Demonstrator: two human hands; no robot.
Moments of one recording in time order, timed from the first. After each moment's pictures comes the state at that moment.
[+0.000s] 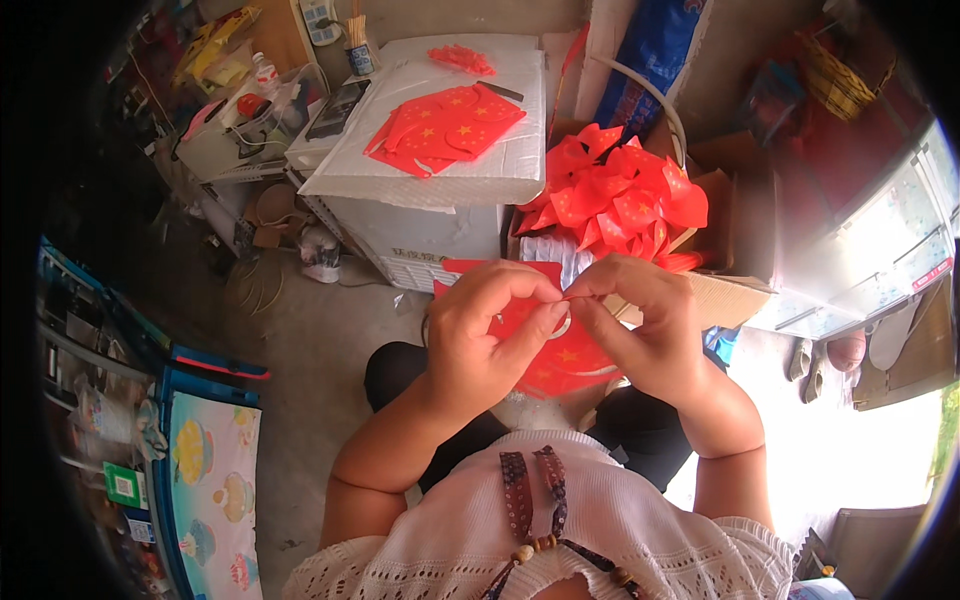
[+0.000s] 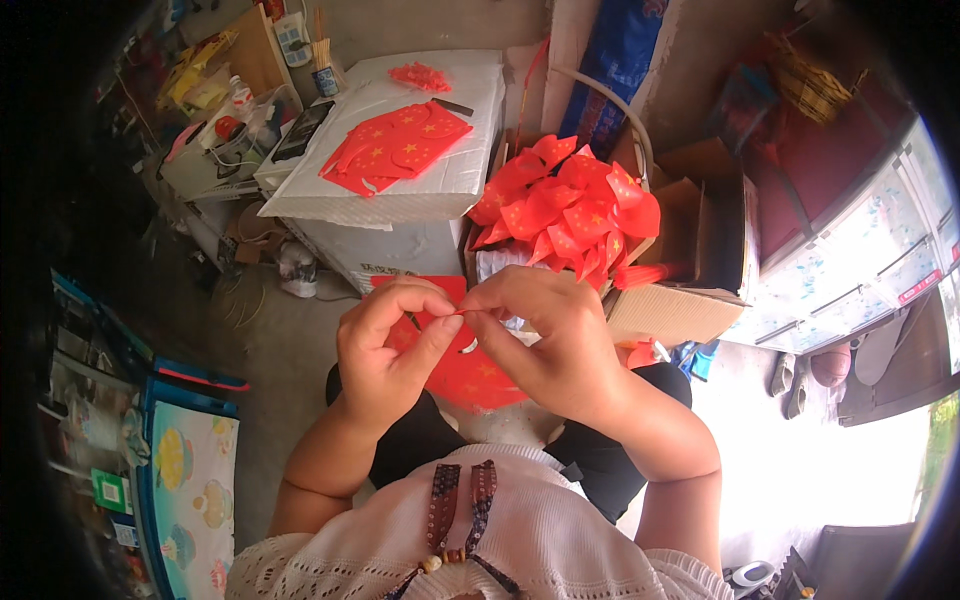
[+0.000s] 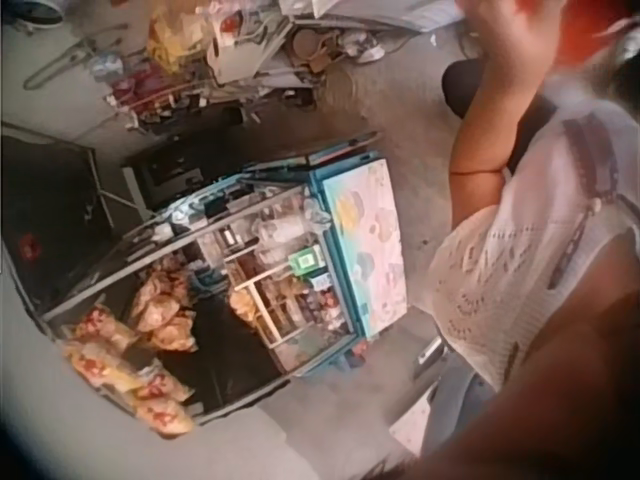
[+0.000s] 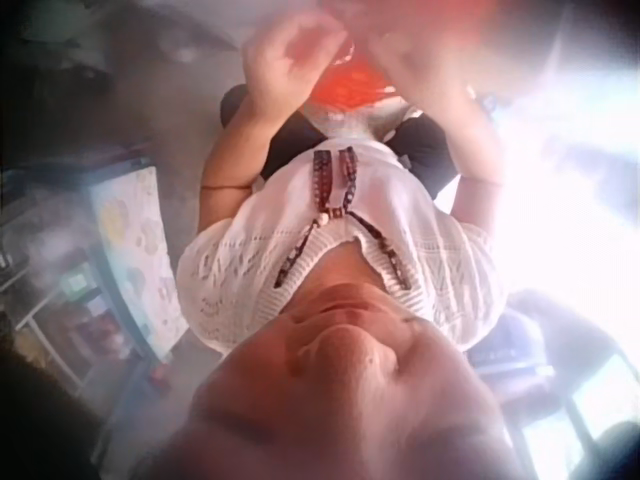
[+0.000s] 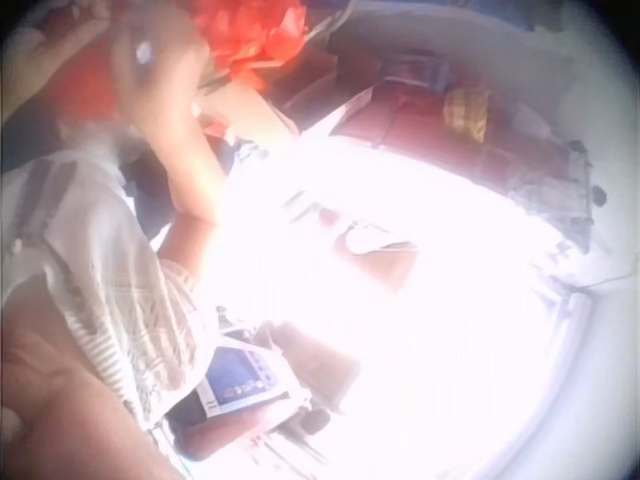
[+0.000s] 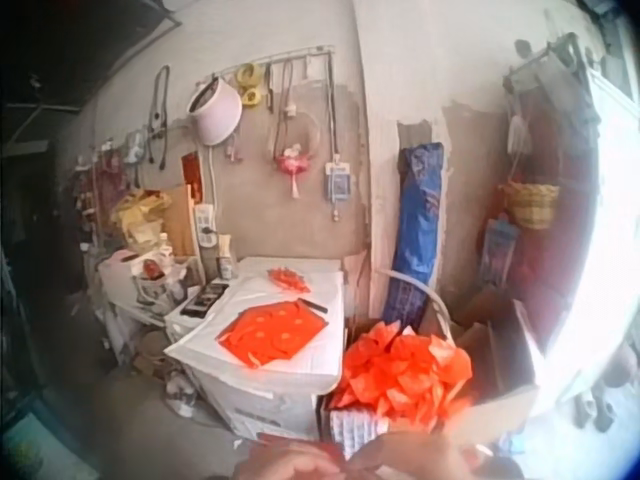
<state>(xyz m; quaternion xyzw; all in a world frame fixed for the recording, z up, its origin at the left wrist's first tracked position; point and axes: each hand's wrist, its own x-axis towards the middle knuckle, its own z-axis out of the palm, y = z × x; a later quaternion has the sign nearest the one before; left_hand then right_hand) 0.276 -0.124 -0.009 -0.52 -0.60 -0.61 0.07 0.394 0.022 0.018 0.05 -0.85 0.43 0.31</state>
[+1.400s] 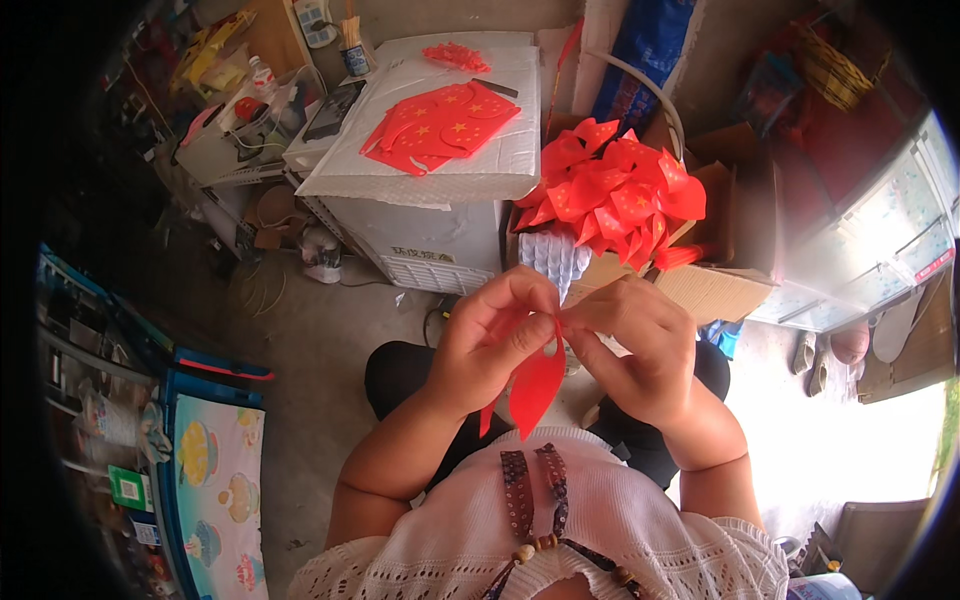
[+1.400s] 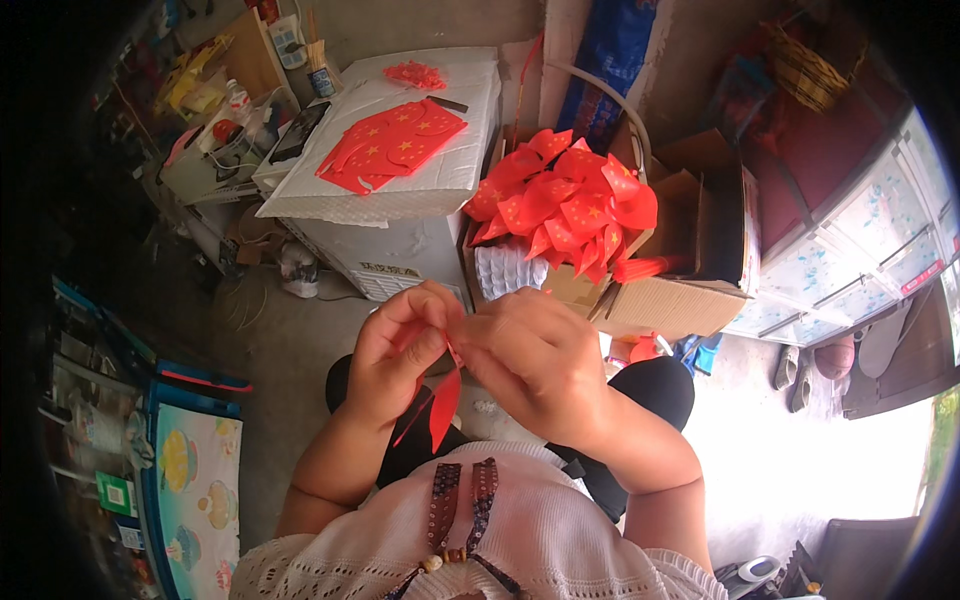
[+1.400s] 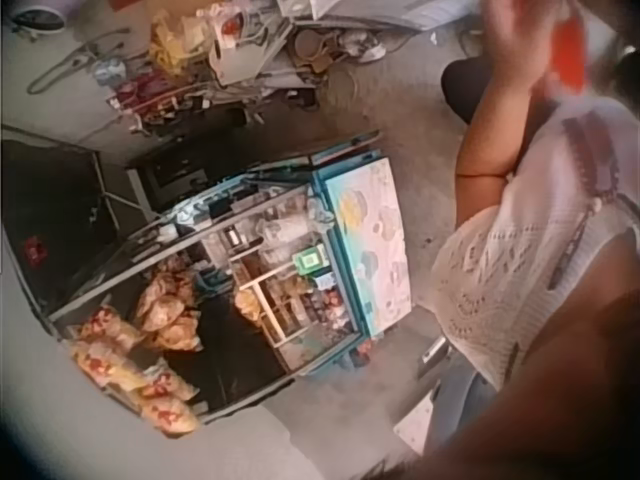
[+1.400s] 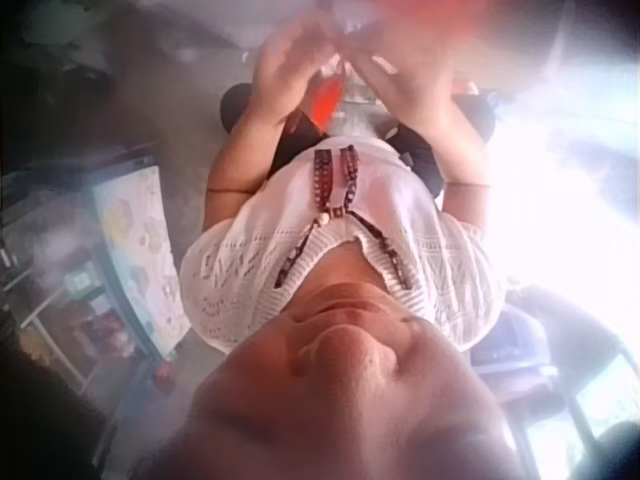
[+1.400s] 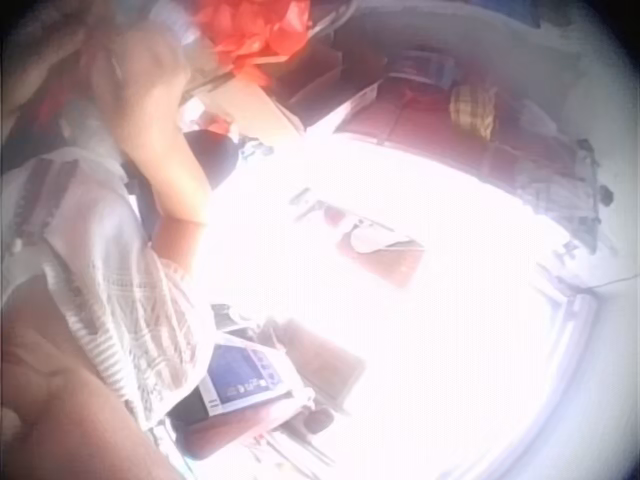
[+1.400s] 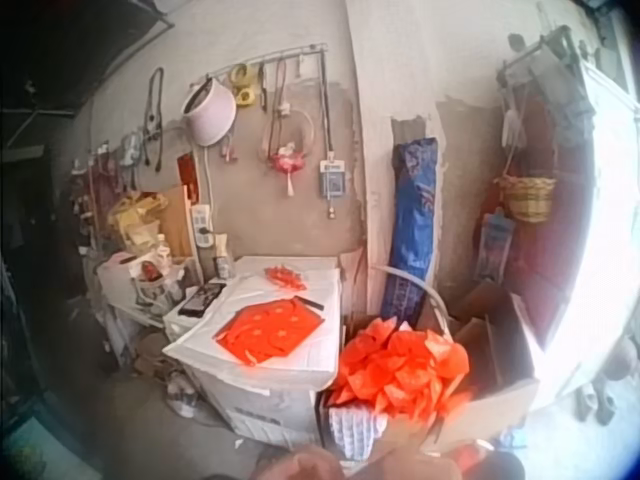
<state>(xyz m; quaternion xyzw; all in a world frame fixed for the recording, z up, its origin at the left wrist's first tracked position) 0.281 -0.126 -0.035 -0.45 -0.37 -0.75 -0.32 0.404 0.009 0.008 0.11 -0.85 0.29 0.42</state>
